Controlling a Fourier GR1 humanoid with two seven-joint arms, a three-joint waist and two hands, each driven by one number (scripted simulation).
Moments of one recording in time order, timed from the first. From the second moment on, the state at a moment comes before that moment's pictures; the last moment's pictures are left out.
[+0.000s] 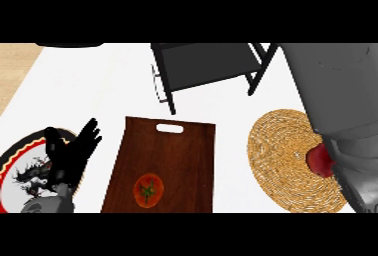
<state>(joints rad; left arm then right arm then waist) -0.06 0.19 0.04 -1.33 0.14 0.02 0.25 -1.43 -0.18 -0.03 -1.00 0.58 0.23 0.57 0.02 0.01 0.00</state>
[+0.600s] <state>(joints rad) -0.06 0.18 0.03 -1.35 0.13 0.02 0.28 -1.51 -0.17 -0.05 -0.63 0.67 0.04 0.33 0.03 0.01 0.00</state>
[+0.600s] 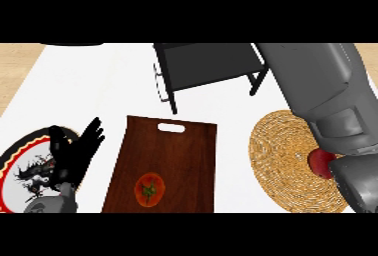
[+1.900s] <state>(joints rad) -0.05 0.18 0.05 -1.36 0.13 -0.01 0.29 -1.60 -0.18 -0.27 -0.39 0.55 -0.14 0.18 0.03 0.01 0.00</state>
